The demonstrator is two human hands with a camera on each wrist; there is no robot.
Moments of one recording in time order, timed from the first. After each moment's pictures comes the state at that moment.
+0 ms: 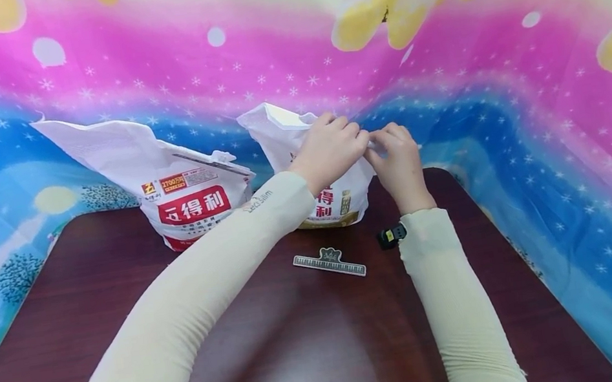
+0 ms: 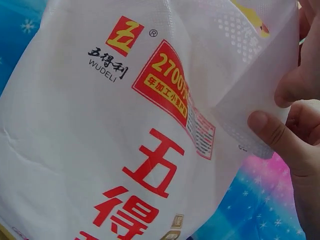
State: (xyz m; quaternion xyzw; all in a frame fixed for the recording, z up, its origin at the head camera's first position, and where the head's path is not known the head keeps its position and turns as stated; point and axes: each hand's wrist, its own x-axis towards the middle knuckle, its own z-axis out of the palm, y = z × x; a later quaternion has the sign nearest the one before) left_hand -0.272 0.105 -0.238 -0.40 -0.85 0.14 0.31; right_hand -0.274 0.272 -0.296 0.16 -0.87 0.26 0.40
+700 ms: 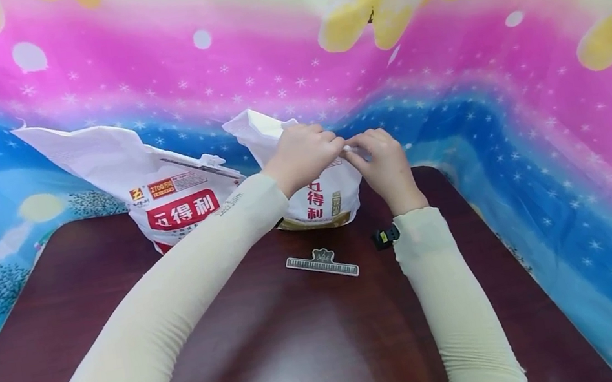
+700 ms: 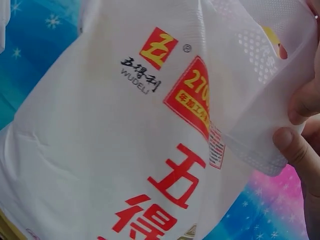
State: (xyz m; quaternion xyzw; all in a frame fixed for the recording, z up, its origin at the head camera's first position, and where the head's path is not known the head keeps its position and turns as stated) left_hand -0.278 0.084 -0.235 -0.43 -0.86 0.10 0.25; right_hand -0.265 0.270 -0.289 0.19 -0.89 0.24 0.34
